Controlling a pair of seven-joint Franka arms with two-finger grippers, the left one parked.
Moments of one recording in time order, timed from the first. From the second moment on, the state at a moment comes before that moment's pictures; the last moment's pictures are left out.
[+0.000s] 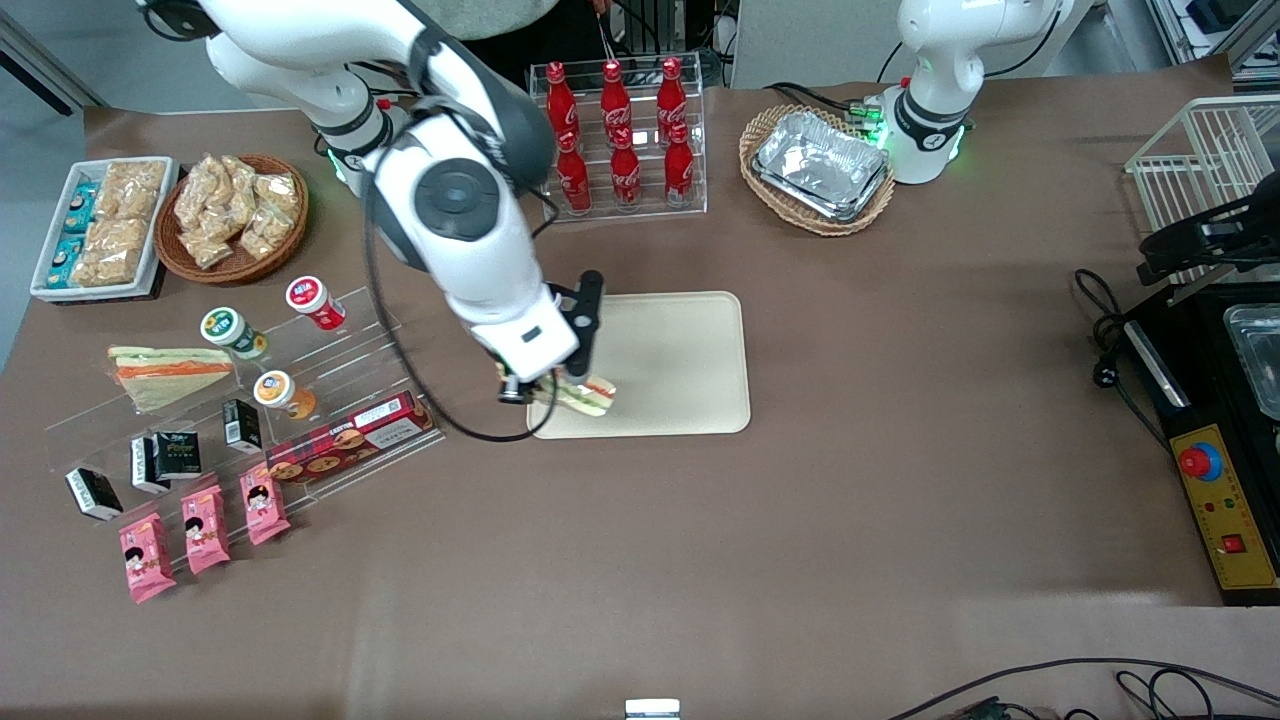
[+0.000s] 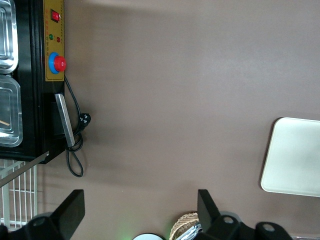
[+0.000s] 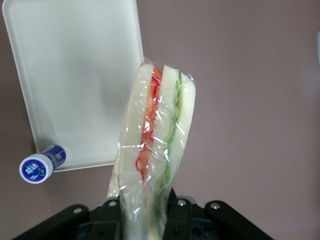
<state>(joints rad) 0.44 0.42 0.22 -1.42 -0.15 1.84 -0.75</state>
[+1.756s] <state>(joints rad) 0.68 0.75 0.22 -1.45 -0.50 2.02 -0.51</state>
